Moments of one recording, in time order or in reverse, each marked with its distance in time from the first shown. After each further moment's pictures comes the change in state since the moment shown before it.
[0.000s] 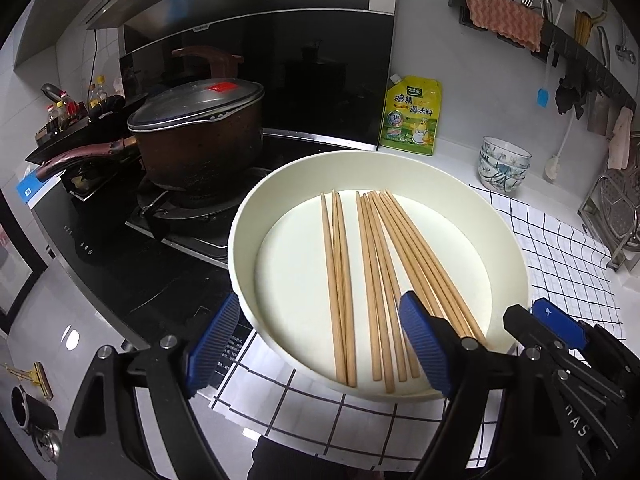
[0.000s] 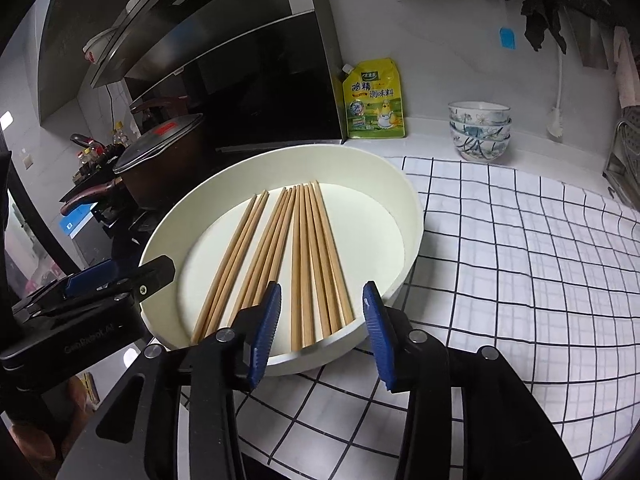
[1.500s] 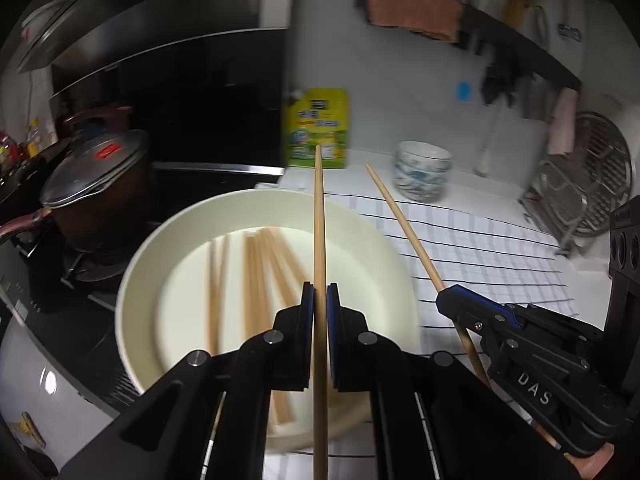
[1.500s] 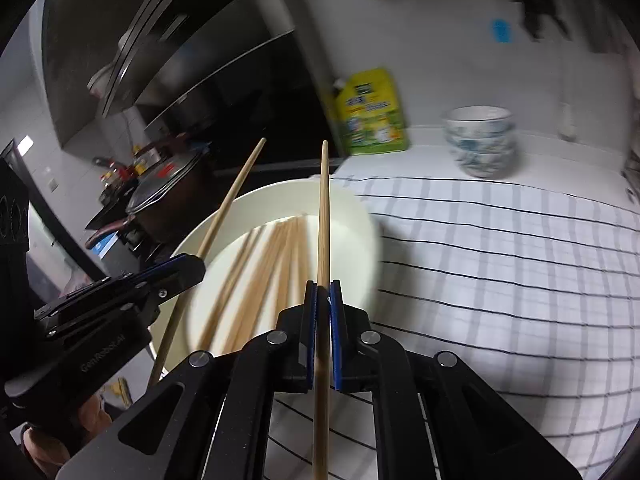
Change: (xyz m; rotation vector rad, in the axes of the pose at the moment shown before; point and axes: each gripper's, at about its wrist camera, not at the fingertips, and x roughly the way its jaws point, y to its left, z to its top) left arm 0.000 -0.076 0.046 0.116 -0.004 -0.176; right arm 0.001 -0.054 0.051 0.043 0.029 0.156
